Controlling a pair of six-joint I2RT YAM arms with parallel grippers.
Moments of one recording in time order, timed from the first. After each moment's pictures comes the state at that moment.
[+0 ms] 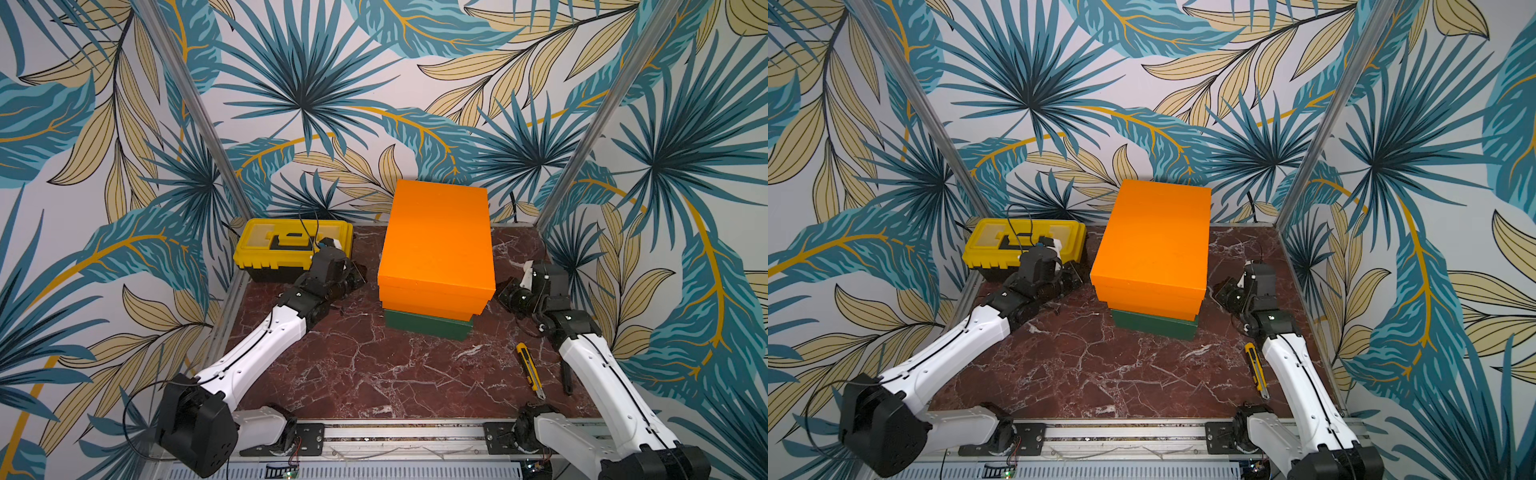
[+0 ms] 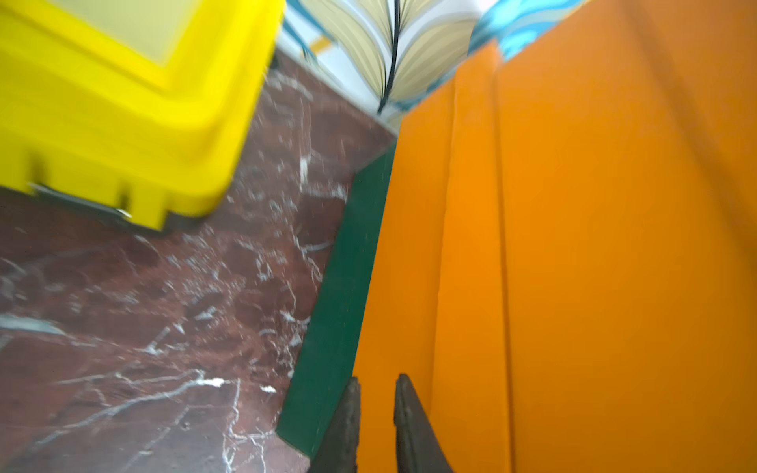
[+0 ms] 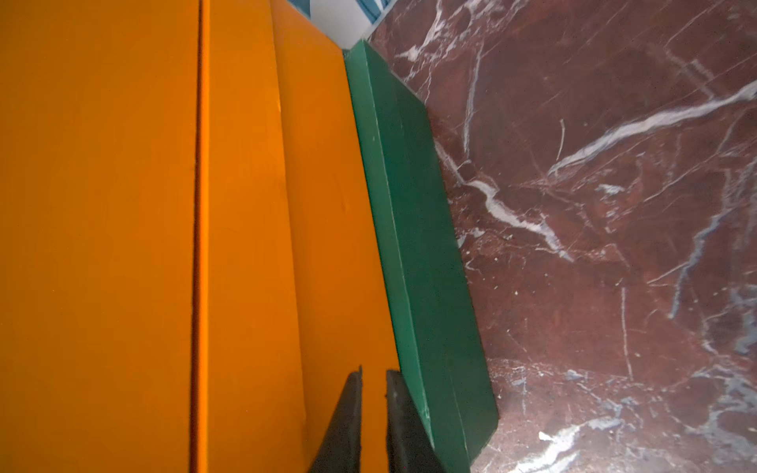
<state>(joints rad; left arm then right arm) -0.45 1.24 1.02 -0.26 0.02 -0.88 0.03 1.03 0.90 -0.52 -0.19 0.78</state>
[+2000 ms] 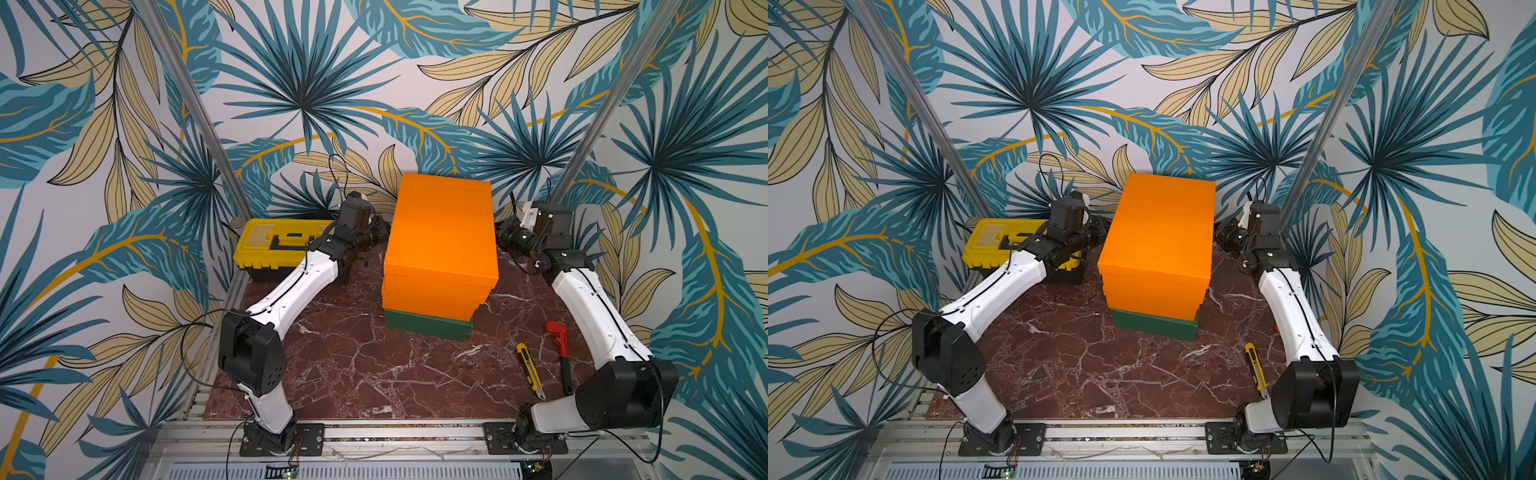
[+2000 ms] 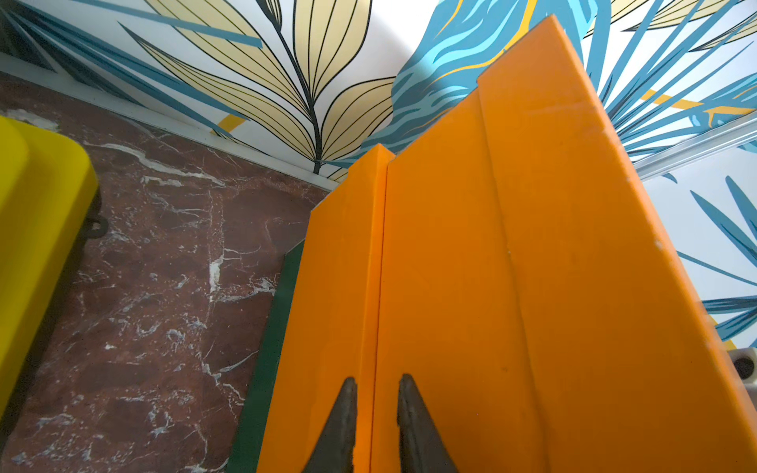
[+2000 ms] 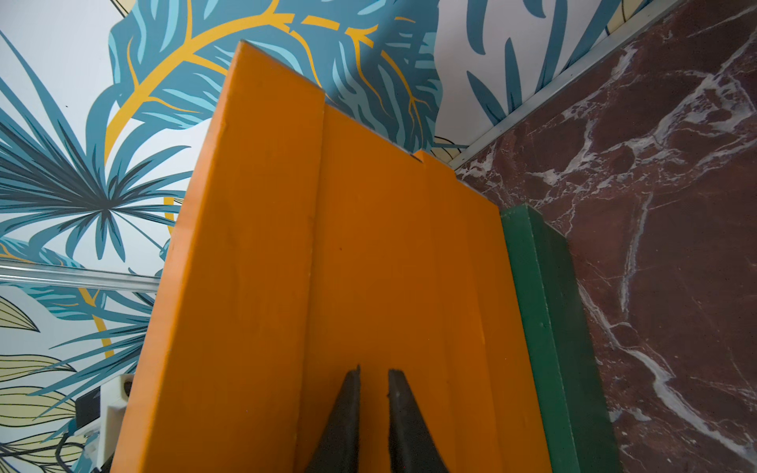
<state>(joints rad) -0.47 1.74 1.62 -0.34 0.08 -0.80 -0.01 1.45 1.38 -0.38 -0.35 0.82</state>
